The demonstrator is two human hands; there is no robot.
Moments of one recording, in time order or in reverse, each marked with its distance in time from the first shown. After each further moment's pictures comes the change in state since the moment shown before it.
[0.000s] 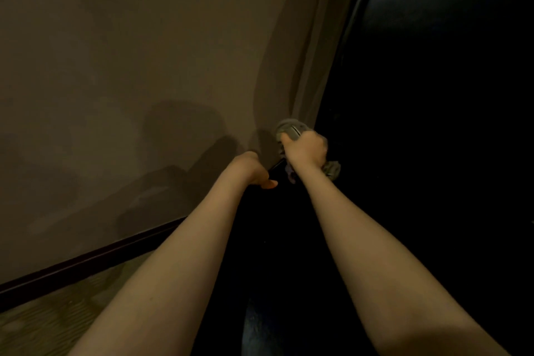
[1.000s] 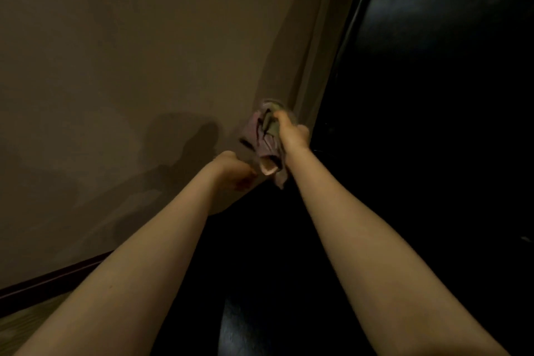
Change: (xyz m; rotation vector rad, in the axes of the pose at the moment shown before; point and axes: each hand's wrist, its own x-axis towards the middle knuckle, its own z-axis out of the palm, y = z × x) left_hand -0.026 -0.007 -0.032 -0.343 0.051 0.000; right_hand -0.015 -0.047 -0.031 0.767 -0.214 0.127
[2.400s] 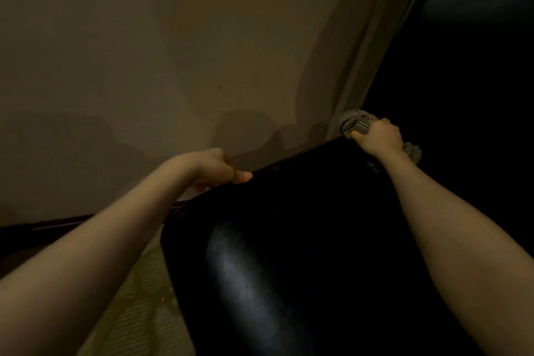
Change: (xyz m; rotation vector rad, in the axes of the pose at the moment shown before) left_hand -0.076 -0.067 -0.013 0.260 -0.029 -0.176; right_hand 0.076 0.047 -0.084 -1.245 0.044 -0.379
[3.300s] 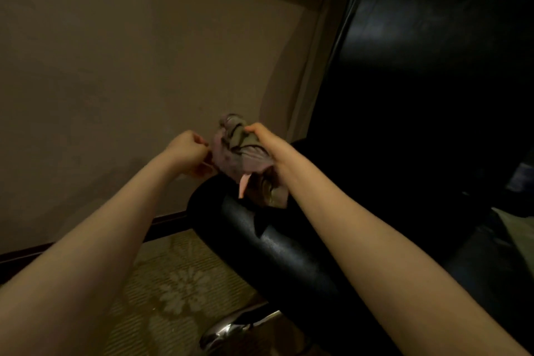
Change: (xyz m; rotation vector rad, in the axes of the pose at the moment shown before) left_hand -0.074 -0.054 -0.010 -0.523 0.315 0.304; right_hand -0.237 -0.141 -0.057 1.299 -0.516 0.024
